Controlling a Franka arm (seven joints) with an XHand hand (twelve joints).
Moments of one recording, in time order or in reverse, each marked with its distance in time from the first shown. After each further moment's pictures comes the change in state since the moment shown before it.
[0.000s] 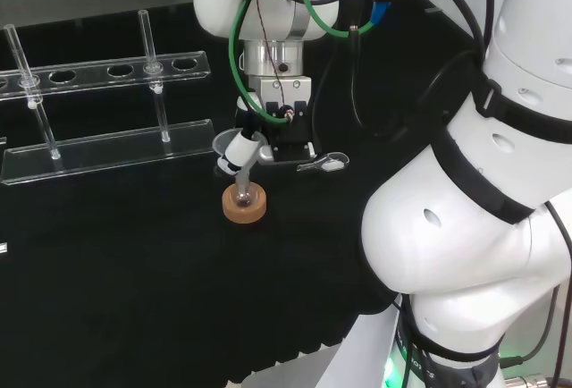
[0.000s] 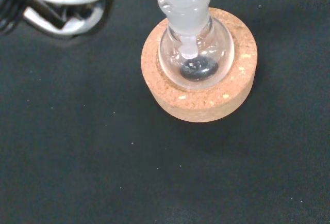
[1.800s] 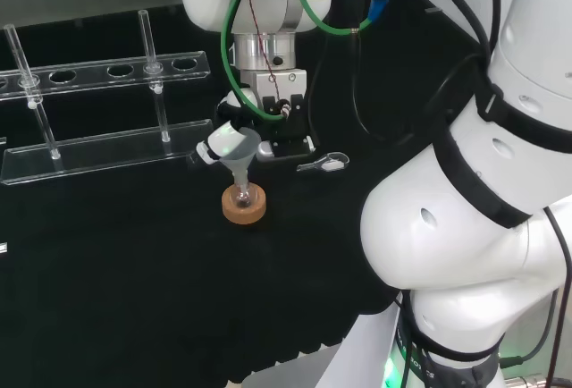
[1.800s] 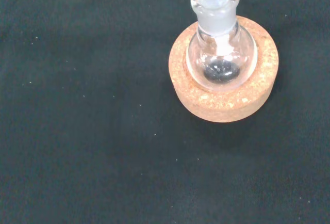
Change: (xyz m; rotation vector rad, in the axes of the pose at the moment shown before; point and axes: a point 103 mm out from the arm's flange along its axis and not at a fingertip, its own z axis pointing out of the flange) arm 0.011 -0.013 -0.011 0.000 -0.033 -0.090
